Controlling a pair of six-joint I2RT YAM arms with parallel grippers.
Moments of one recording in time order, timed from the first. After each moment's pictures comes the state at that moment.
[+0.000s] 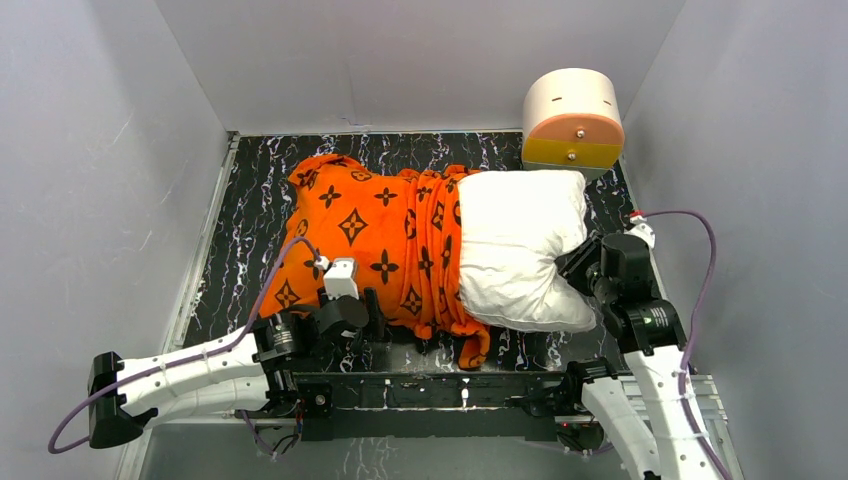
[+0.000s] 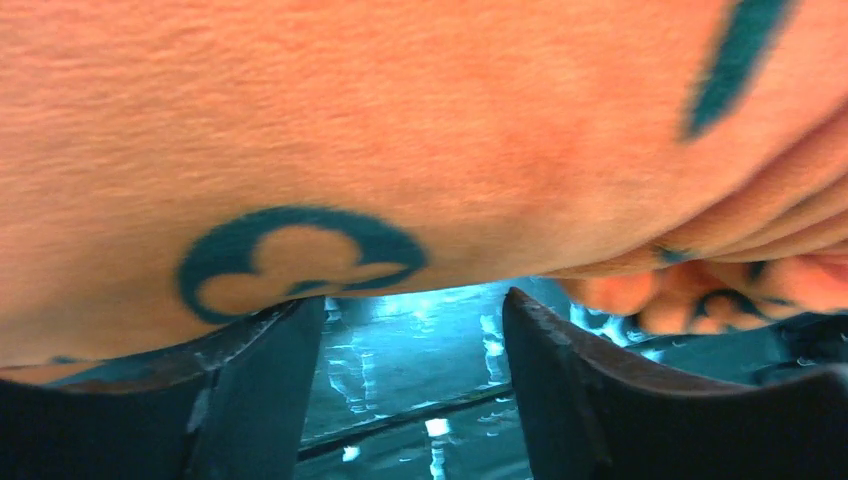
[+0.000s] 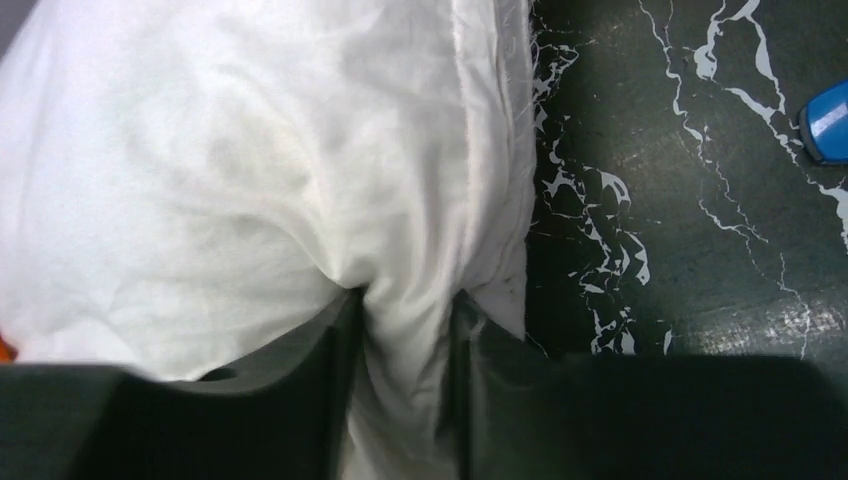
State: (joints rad) left arm -1.19 0.78 0.59 -0.70 -0.61 -0.94; right arm 0.19 0.61 0.79 -0.80 0.11 0.74
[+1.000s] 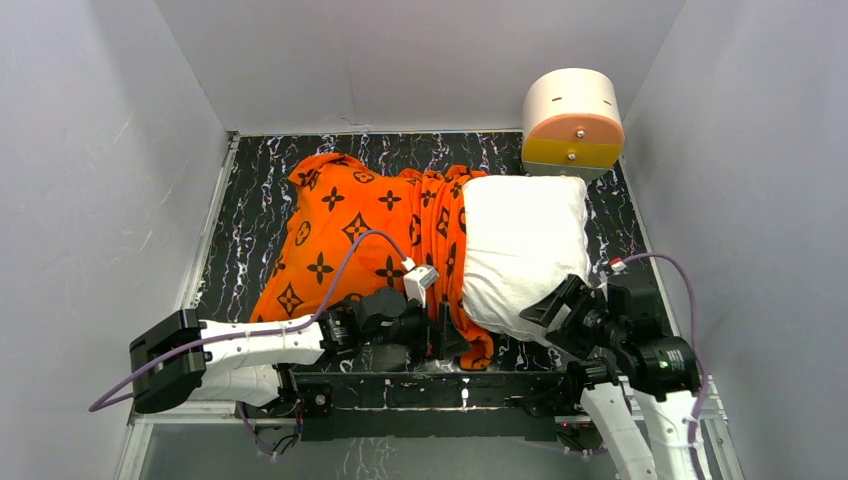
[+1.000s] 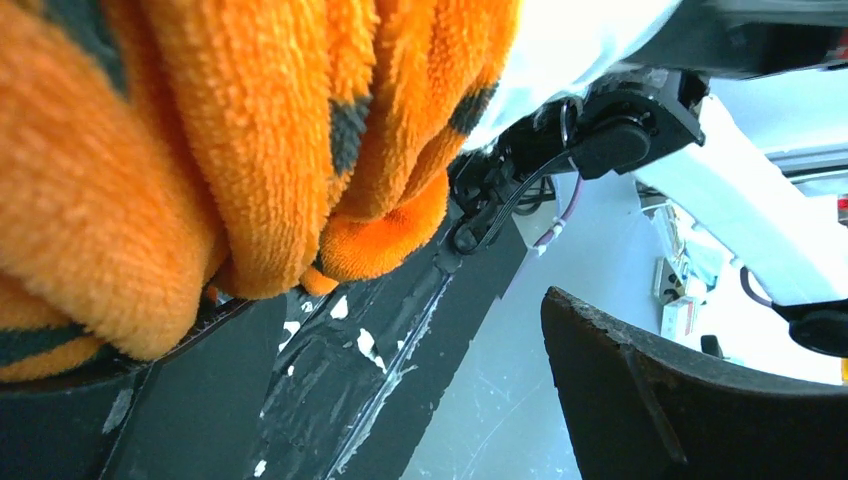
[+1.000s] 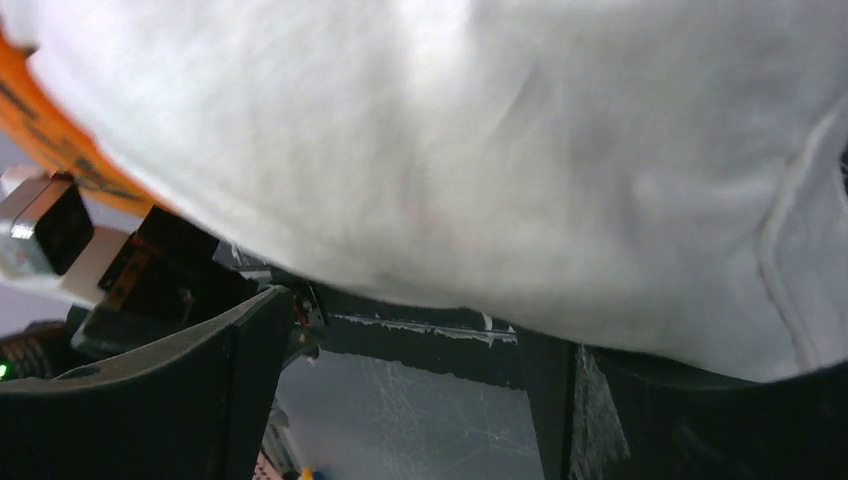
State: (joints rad) left arm -1.19 1.19 0.53 0.23 0.09 -0.83; right arm 0.19 0.39 0.83 -1.26 -0.35 0.83
